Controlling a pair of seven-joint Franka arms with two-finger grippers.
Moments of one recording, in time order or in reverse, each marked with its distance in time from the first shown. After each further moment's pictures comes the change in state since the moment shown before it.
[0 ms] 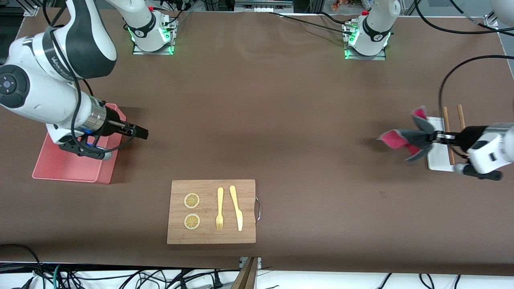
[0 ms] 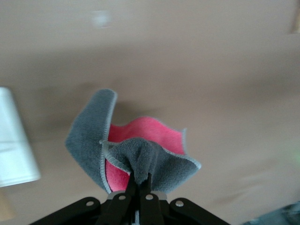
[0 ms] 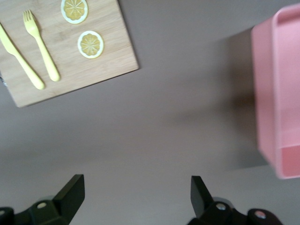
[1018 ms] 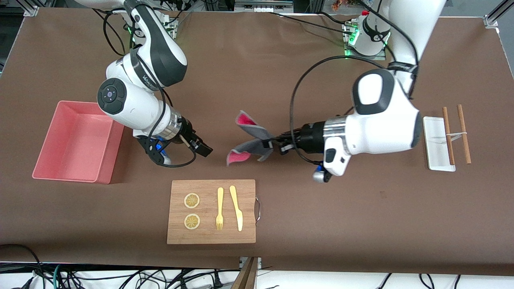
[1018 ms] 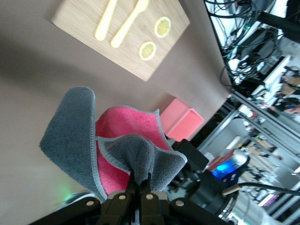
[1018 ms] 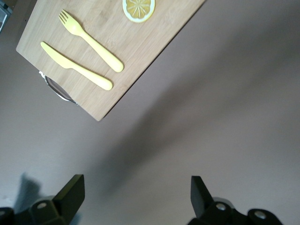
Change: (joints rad) left arm -0.483 0.087 -0.002 0.002 -0.732 0.651 -0.795; right arm 0.211 0.120 0.002 0.001 0.175 0.298 0.608
